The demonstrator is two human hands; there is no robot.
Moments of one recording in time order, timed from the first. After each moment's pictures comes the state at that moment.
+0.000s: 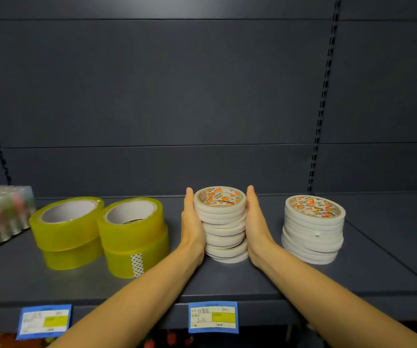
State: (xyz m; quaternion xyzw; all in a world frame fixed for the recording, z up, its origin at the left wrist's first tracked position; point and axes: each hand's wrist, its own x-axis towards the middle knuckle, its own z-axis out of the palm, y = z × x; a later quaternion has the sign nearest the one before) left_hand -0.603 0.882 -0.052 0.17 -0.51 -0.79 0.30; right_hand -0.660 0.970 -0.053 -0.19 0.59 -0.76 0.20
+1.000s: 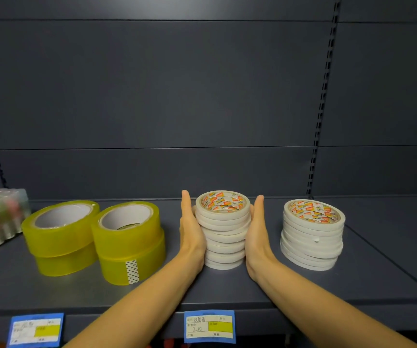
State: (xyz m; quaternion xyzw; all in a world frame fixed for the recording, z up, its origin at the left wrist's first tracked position) left_hand -0.605 0.887 -0.054 0.19 -0.51 -0.77 0.32; right_hand -0.656 0.971 -0.061 -0.16 0.57 -0.79 0.16
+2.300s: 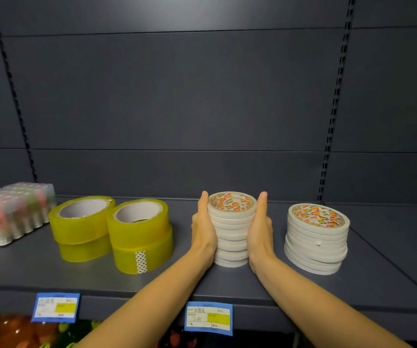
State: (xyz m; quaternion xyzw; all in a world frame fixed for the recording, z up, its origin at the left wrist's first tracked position) left_hand -0.610 0.895 -0.054 0.20 -0.54 -0.75 0.31; right_hand -0.654 0.971 -0.054 -0.14 0.61 -0.77 0.09
